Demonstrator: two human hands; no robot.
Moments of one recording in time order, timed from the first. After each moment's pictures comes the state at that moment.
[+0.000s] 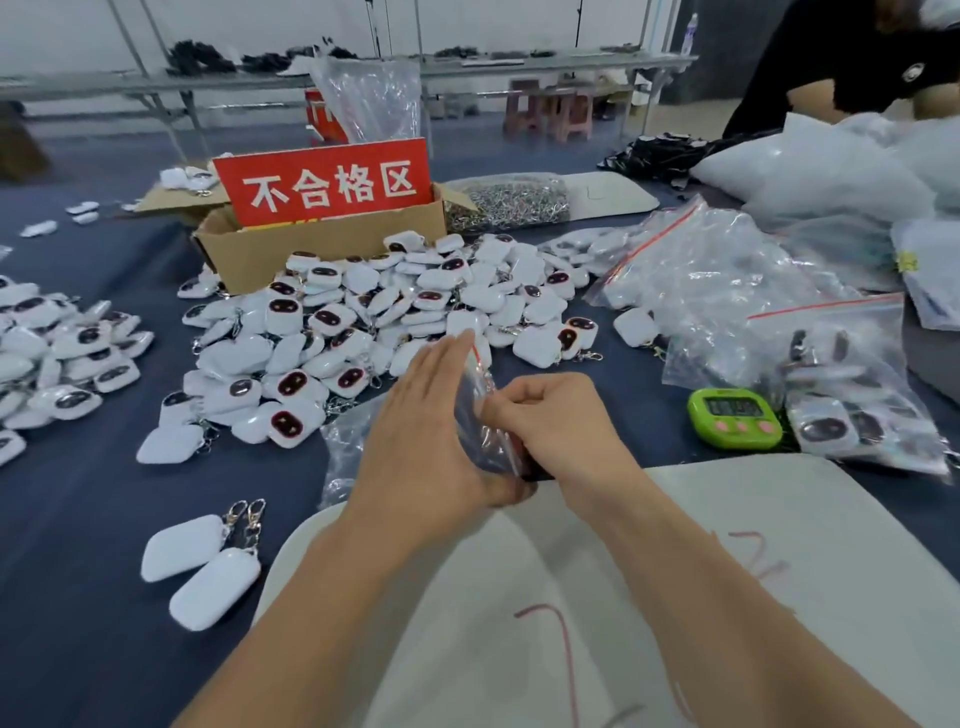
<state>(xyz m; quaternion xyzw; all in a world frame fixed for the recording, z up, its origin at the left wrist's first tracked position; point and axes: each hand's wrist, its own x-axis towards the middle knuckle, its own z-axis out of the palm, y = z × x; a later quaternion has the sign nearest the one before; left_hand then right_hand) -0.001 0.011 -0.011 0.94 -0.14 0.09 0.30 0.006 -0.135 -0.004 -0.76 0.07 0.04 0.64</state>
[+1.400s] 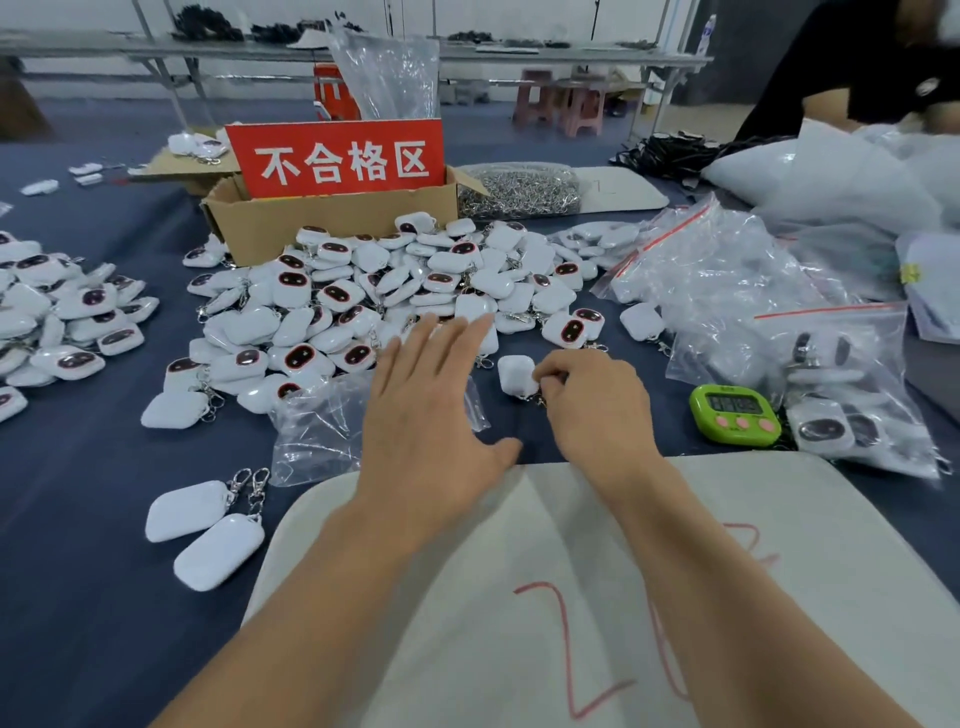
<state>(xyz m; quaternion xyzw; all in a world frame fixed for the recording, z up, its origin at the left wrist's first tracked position) -0.010 0.010 -0.014 0.94 -0.14 0.25 0.20 0.025 -0.158 -0.019 -0.95 0.06 -0.12 0.28</state>
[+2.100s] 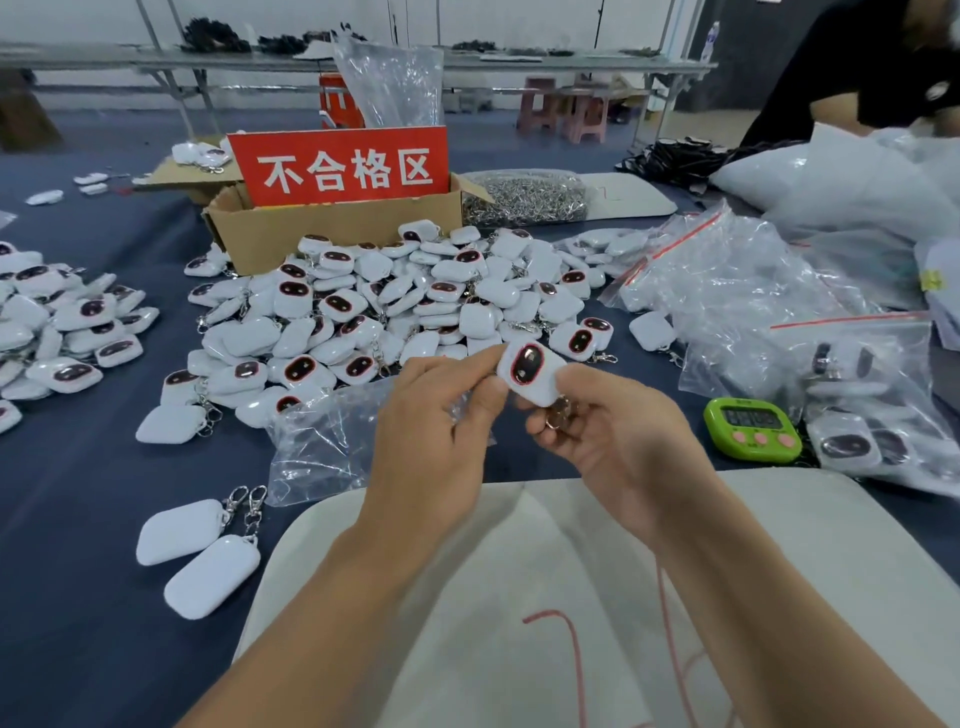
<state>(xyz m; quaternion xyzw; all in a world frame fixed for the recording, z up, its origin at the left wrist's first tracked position) -0.011 0.005 -0.011 0.83 -0.14 0.25 0.48 -0.003 -0.163 -0.001 -0.54 0.03 0.08 0.84</state>
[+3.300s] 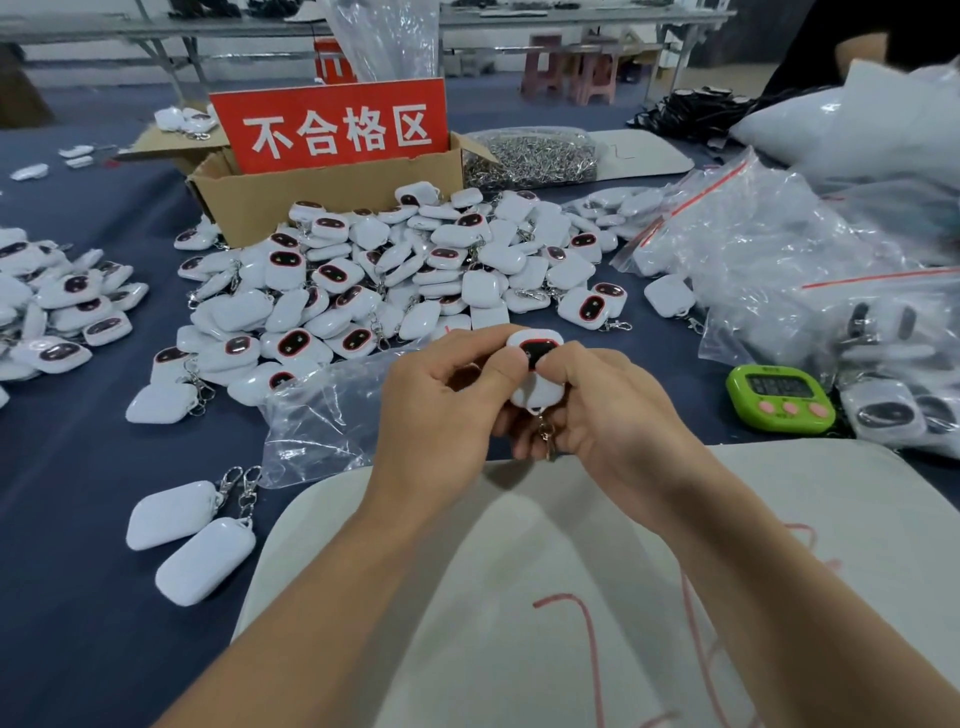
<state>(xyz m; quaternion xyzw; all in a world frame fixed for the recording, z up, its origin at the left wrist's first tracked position) -0.006 -0.005 -0.010 0.71 -0.12 0.13 0.68 -0.007 -0.144 0.004 -0.68 -0.03 0.12 0.73</state>
